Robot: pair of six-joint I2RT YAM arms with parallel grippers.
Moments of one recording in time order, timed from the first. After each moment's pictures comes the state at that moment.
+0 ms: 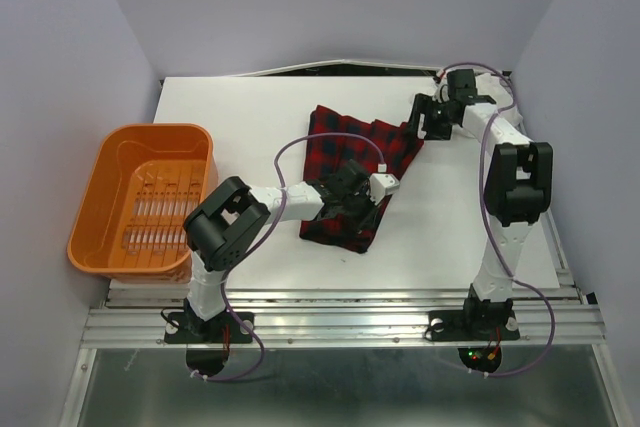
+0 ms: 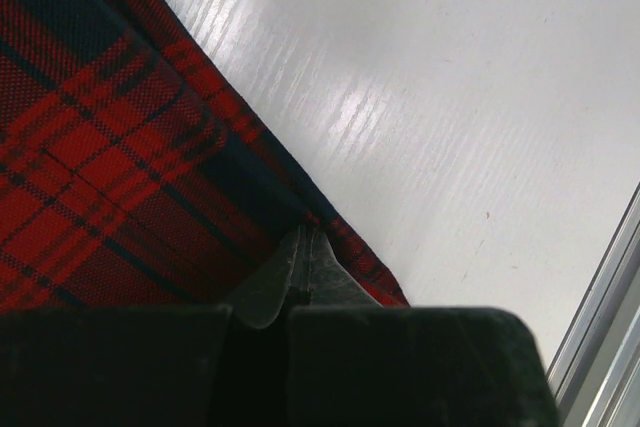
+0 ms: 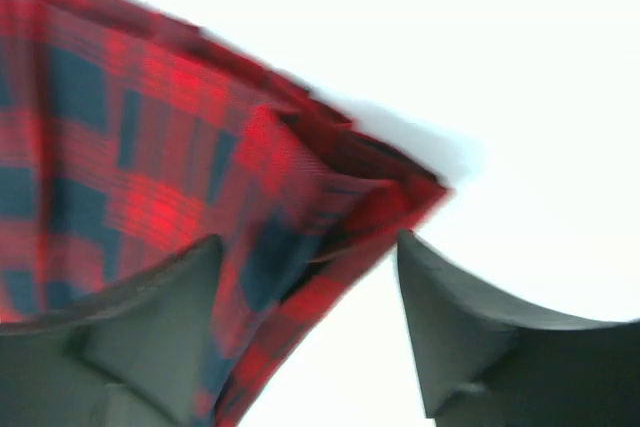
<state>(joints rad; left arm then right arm) -0.89 1.92 1.15 -0.07 0.36 -0.01 0.04 2.08 1.68 -0.52 -0.38 0.24</state>
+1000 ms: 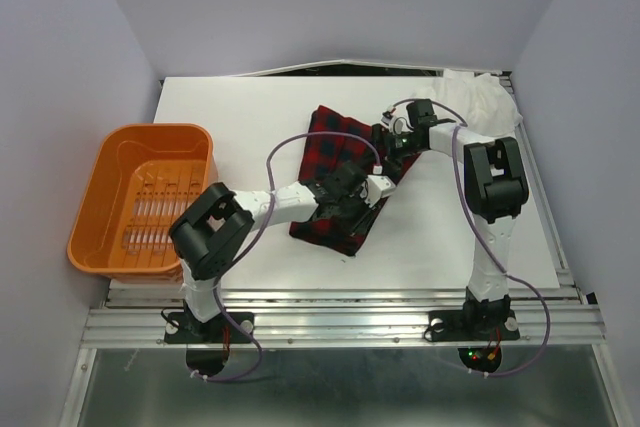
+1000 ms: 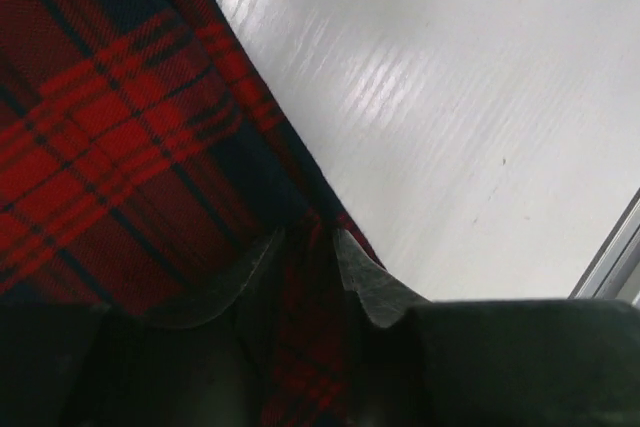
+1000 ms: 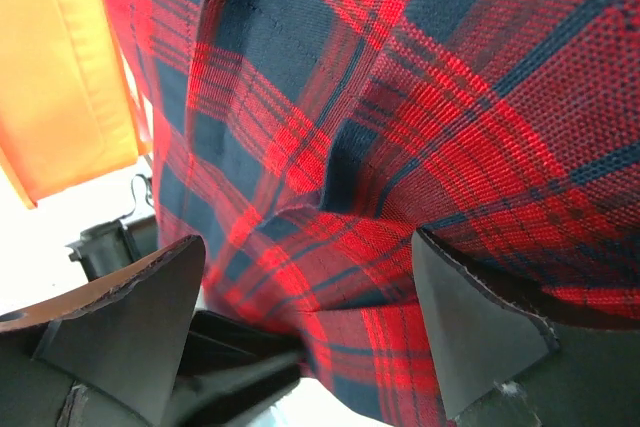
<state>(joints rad) -0.91 1.85 1.14 -0.20 0.27 0.01 0.20 2.16 1.51 -0.46 -0.85 0.32</state>
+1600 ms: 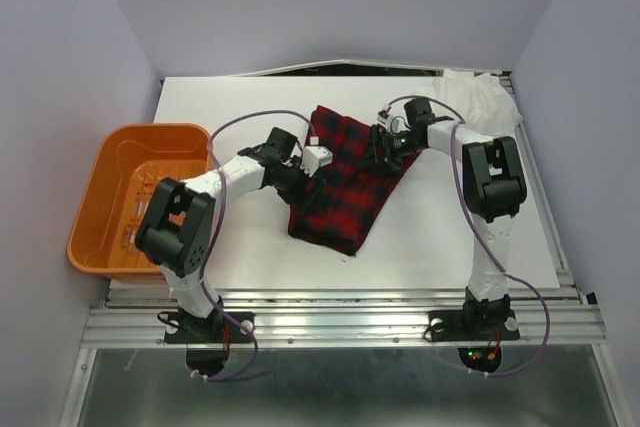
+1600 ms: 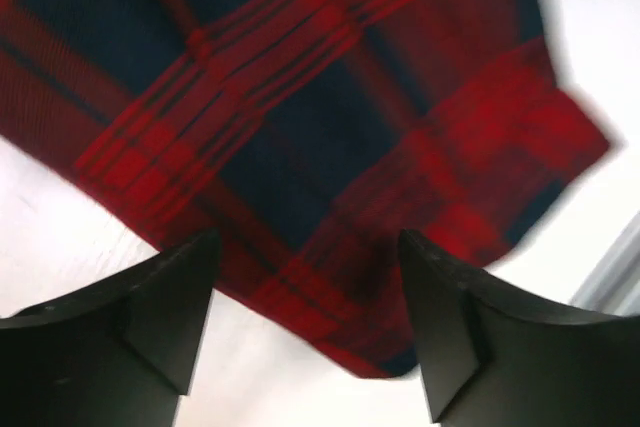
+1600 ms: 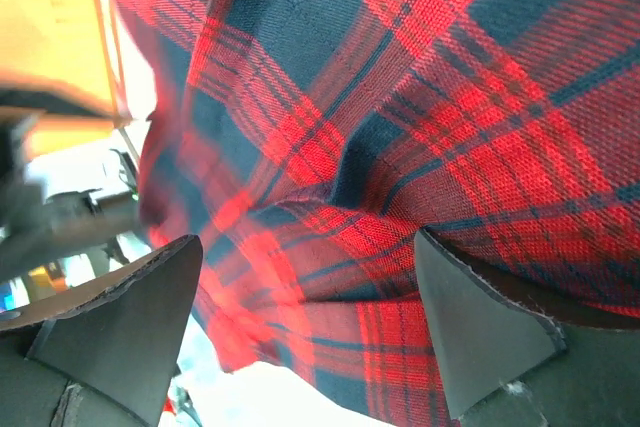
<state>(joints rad) -0.55 1.63 1.11 -0.48 0.42 0.26 0.20 2.16 1.52 -0.49 -0.86 0.20</state>
